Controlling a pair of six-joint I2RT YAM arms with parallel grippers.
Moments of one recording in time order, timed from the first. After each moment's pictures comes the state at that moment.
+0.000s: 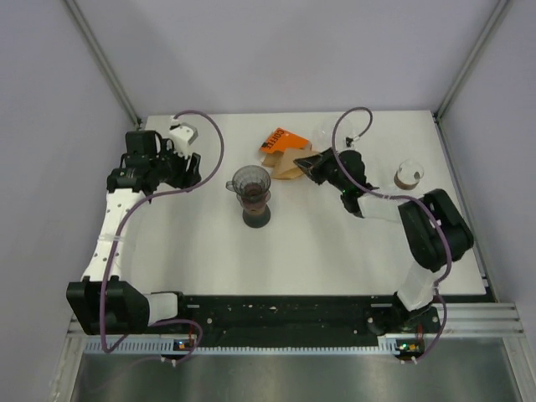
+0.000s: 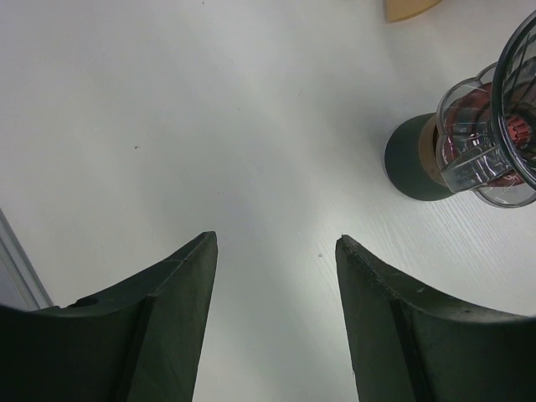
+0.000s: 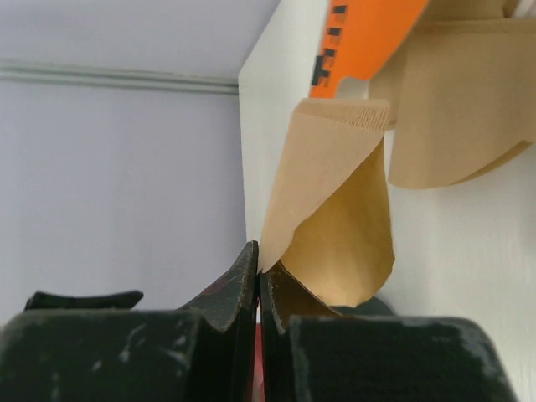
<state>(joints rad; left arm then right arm) 0.03 1.26 1.24 -0.68 0.40 0.39 0.44 1.80 0.89 0.71 -0.16 1.36</state>
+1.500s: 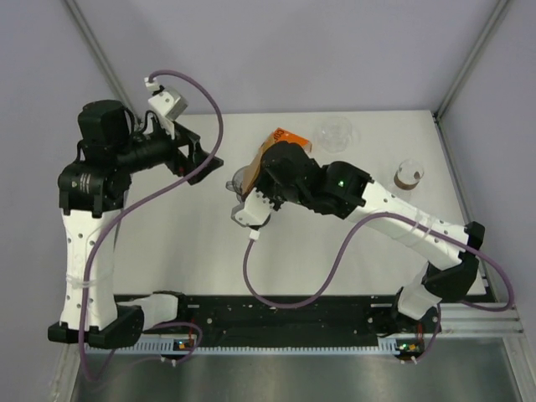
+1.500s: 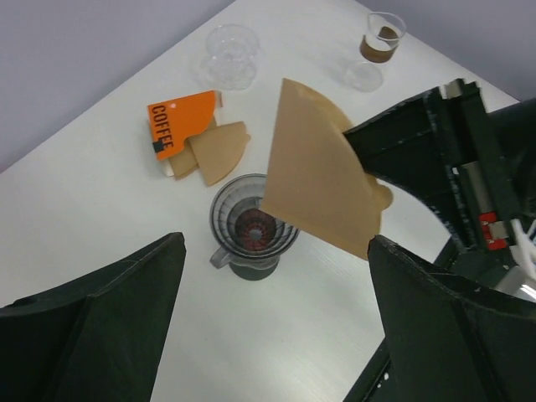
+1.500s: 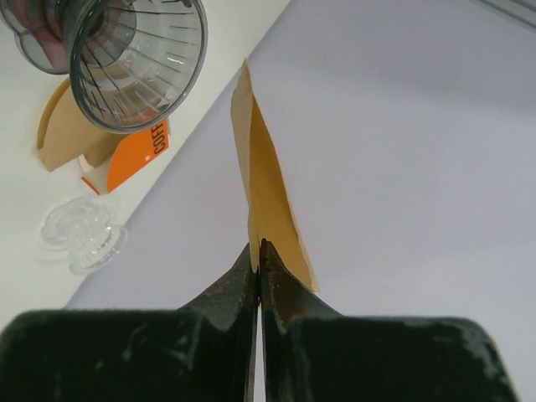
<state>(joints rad) -0.08 1.21 1.84 -1.02 0.74 0.21 1.12 1.59 1.85 -0.88 0.27 -1.65</state>
